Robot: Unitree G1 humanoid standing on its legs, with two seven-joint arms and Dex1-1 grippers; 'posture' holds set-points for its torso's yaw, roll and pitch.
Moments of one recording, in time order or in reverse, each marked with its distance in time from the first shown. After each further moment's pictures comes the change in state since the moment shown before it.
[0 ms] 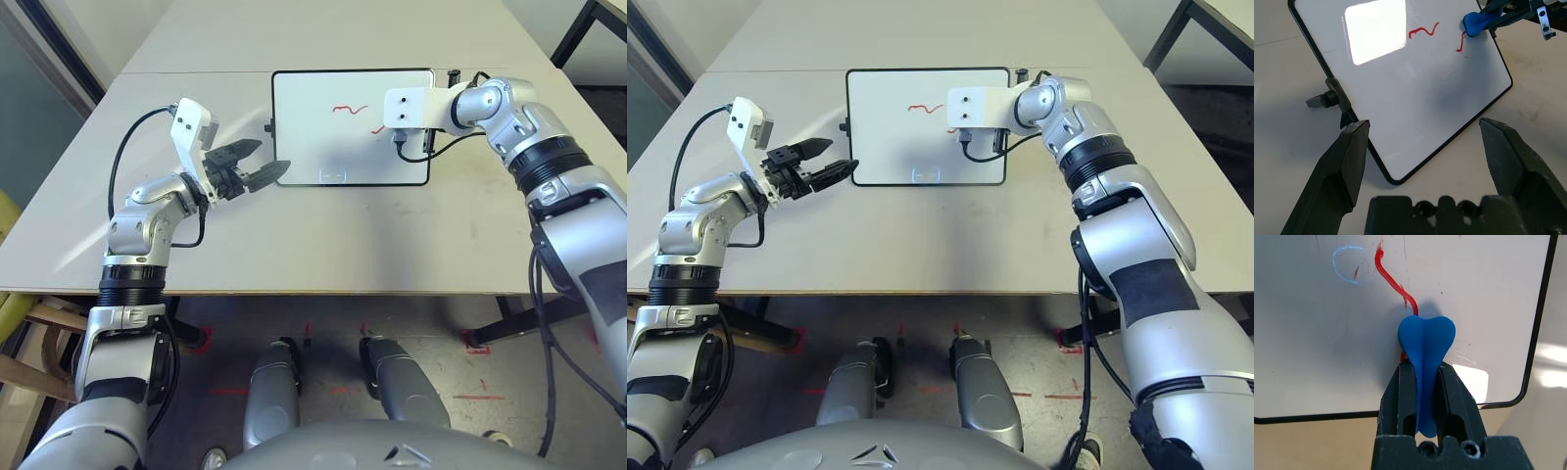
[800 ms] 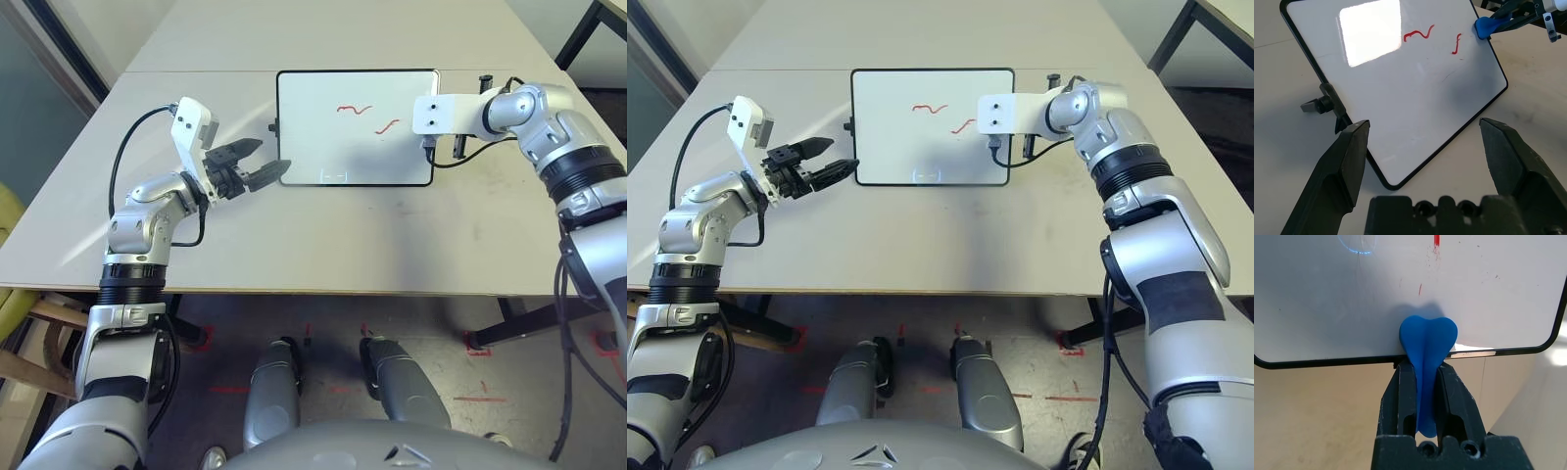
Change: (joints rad) left arm -0.011 -0.001 -0.001 0.007 0.000 0.000 -0.010; right arm 0.059 -0.044 -0.013 -0.071 -0.008 0.037 0.036
